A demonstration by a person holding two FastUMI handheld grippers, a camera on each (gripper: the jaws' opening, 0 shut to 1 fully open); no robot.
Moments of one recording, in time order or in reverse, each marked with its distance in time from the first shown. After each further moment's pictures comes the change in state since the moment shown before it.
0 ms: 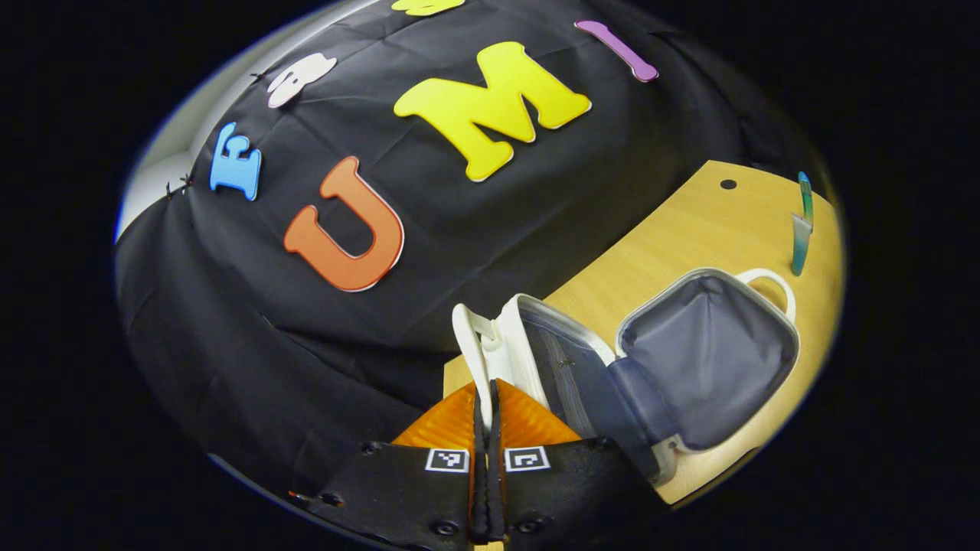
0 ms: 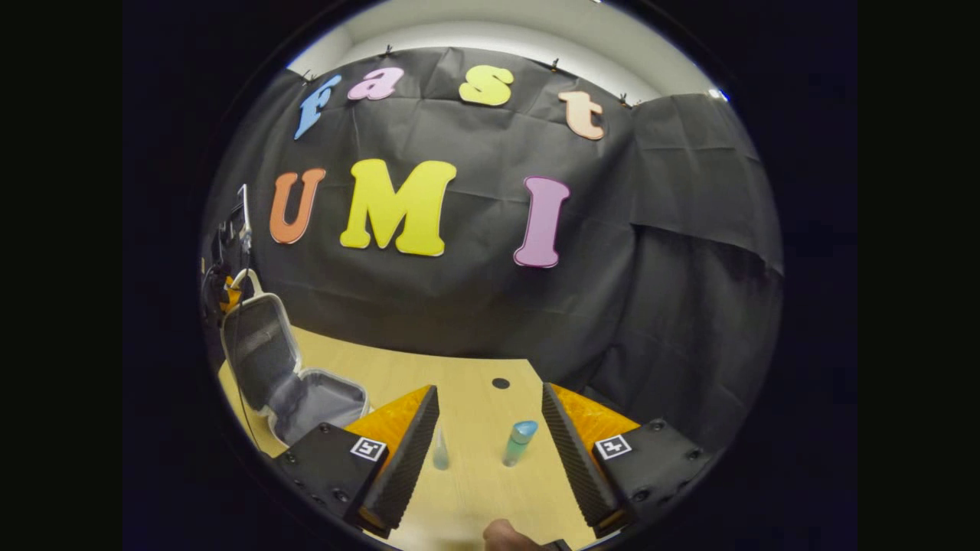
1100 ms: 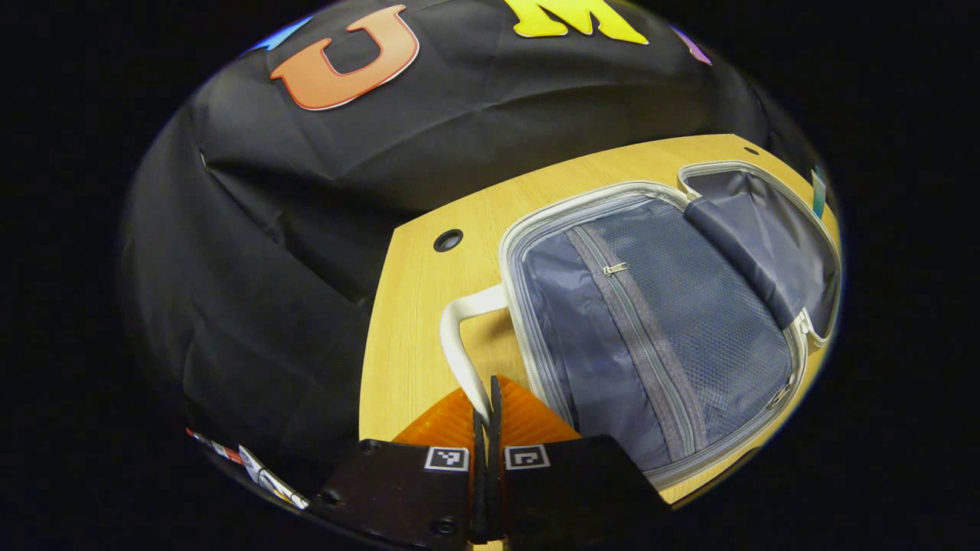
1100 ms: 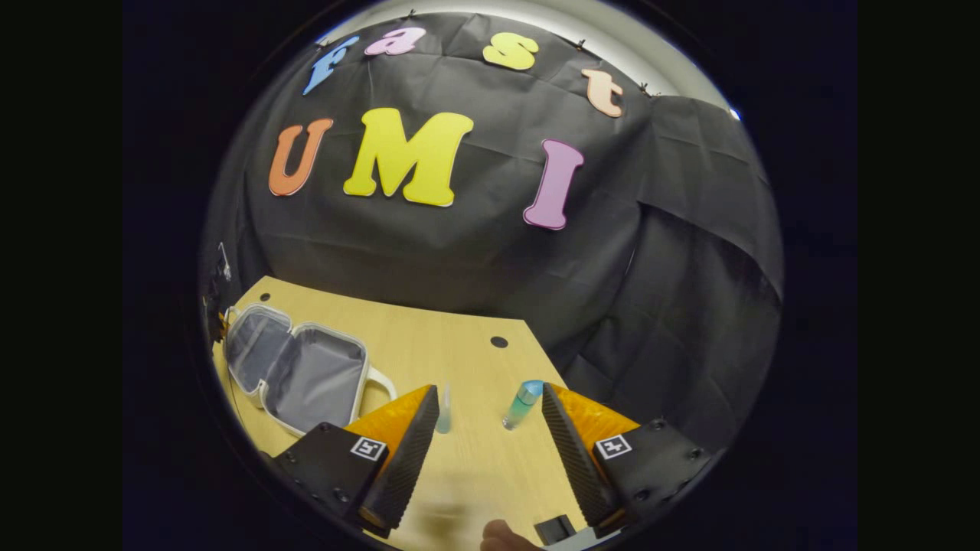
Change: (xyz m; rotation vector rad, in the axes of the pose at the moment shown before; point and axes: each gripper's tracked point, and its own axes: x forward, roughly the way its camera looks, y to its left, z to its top) left arm 0.105 -0.027 -0.235 -0.242 0.275 -0.233; right arm 0.002 0.024 -0.042 -0.063 0.174 -0.061
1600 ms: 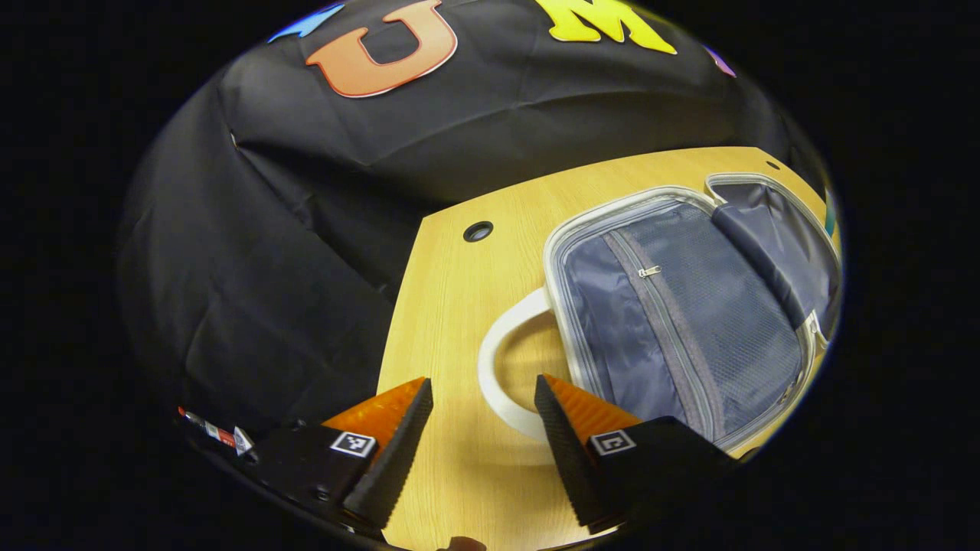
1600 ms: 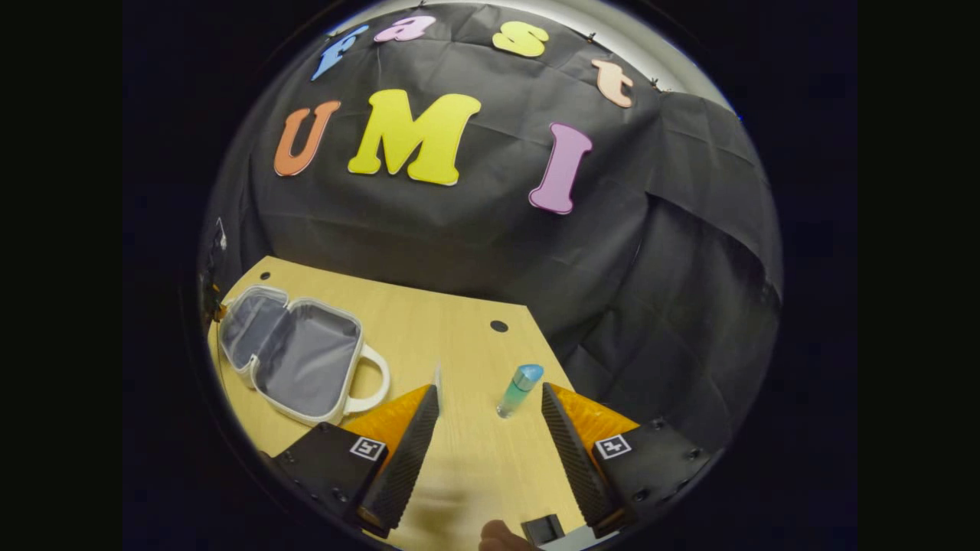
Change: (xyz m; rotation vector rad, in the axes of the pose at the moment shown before) left arm -0.026 0.023 0.000 -0.053 -0.002 0.096; right arm 0.017 -0.014 -0.032 -0.031 0.057 0.045
